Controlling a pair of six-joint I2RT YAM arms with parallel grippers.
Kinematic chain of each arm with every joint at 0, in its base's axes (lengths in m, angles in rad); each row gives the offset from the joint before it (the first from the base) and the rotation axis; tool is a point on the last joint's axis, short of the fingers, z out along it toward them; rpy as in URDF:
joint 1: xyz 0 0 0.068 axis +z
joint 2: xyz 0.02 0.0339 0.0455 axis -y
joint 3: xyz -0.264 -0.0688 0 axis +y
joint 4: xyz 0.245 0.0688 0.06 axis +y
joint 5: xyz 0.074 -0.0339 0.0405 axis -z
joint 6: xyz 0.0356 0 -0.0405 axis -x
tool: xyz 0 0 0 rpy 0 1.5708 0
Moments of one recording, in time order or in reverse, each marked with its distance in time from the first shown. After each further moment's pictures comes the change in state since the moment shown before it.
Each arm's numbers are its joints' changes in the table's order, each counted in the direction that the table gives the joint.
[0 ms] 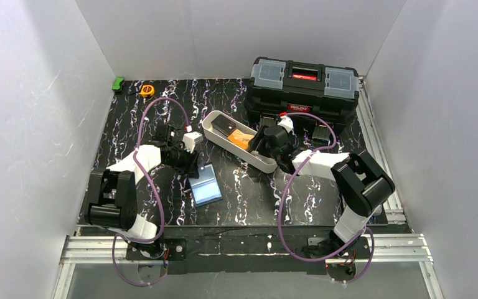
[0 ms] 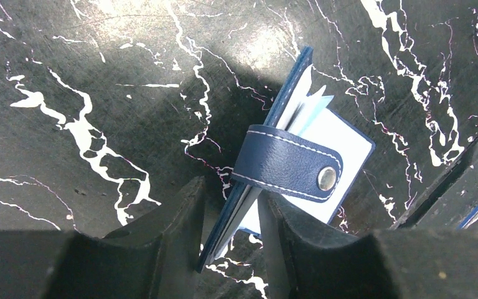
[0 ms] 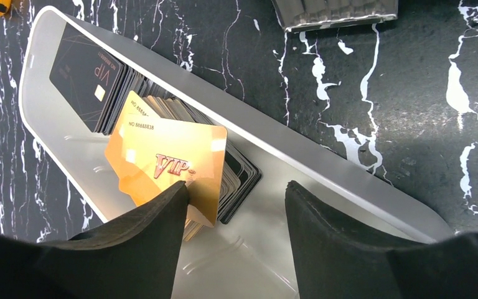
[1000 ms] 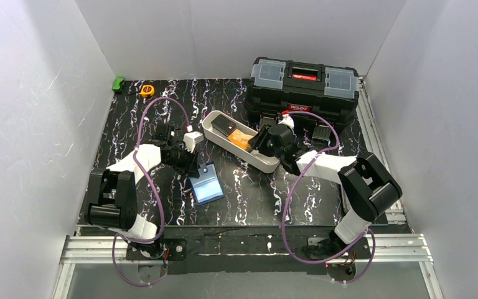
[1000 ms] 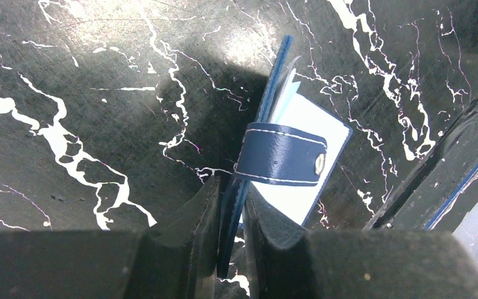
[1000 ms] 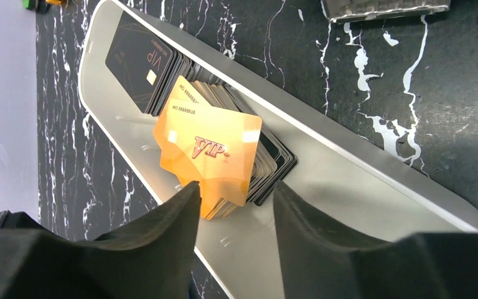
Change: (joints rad) left arm -0.002 0.000 -0.013 0.031 0.053 0.011; right arm -0.018 0.063 0.024 -0.030 -0.117 -0.033
